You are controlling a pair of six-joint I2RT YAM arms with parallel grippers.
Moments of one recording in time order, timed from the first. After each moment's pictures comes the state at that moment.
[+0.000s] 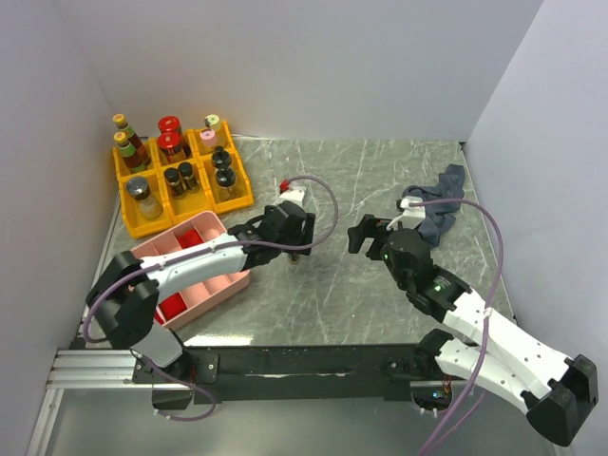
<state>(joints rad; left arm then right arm) -0.87 1.53 1.07 -0.25 -0.36 -0.48 0.69 0.81 0.62 -0.17 0.45 0.53</state>
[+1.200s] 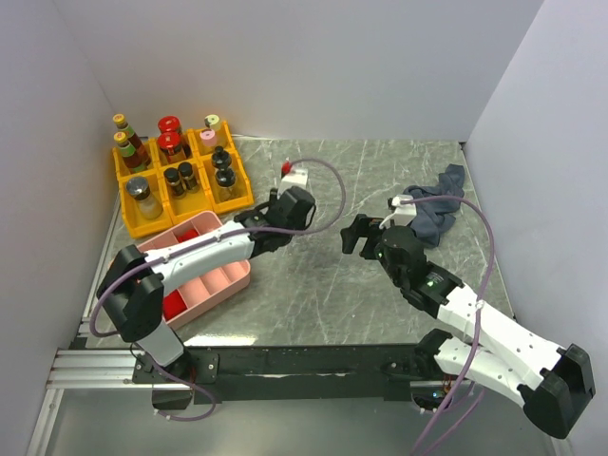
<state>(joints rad) -0.87 1.61 1.21 -0.34 -0.54 -0.44 0.69 0.86 0.62 -0.11 0.39 0.53</state>
